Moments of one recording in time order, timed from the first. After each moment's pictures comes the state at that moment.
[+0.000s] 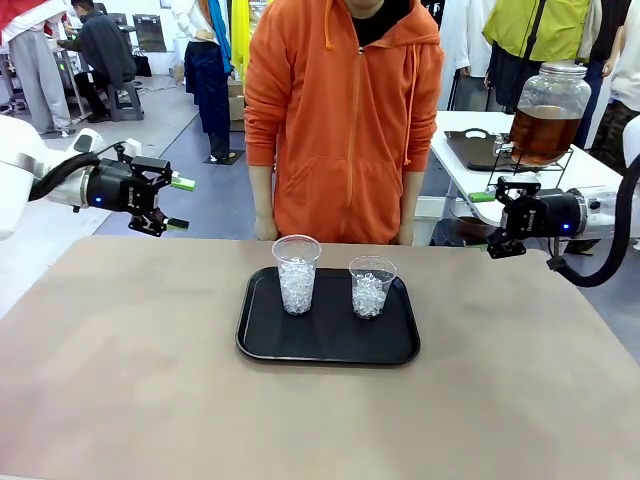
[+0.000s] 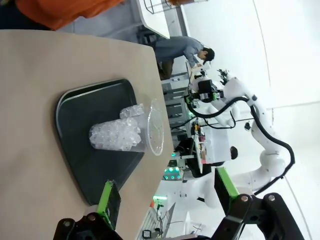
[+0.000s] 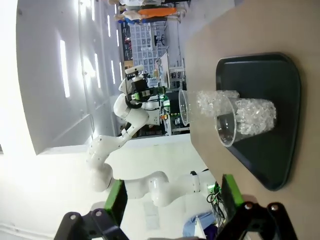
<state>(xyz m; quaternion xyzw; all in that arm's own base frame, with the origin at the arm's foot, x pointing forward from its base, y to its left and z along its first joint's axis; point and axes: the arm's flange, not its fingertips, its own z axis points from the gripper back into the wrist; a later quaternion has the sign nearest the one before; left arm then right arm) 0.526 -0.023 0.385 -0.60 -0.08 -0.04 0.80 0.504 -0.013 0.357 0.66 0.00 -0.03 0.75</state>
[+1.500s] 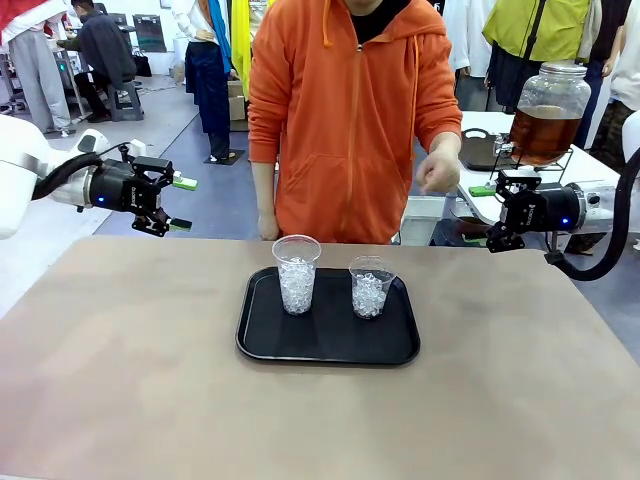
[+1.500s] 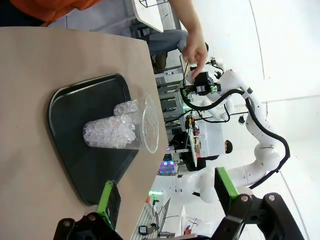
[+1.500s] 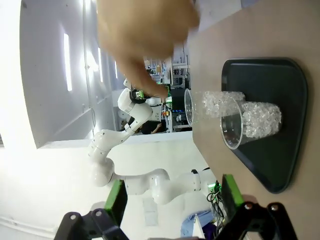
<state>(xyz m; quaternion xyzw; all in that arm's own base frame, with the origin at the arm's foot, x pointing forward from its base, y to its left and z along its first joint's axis) 0.529 -0.026 0.383 -0.61 -0.07 -0.04 0.79 0.511 -0.012 0.363 0.66 0.00 -0.02 0.75</state>
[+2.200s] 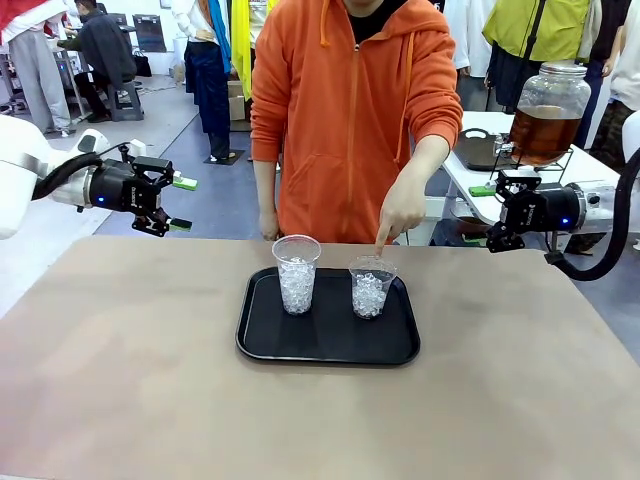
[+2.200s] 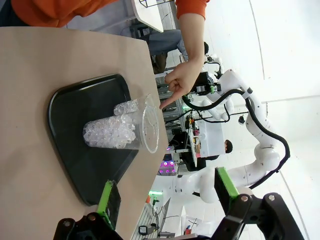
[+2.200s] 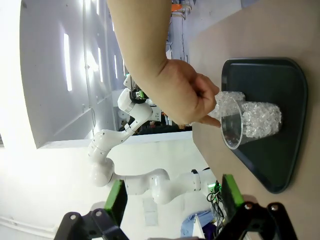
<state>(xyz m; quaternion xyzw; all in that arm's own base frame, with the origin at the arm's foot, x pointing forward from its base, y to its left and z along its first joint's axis) 0.529 -0.026 0.383 -0.61 -0.07 -0.04 0.79 0.511 -0.012 0.363 0.66 0.00 -0.02 0.75</state>
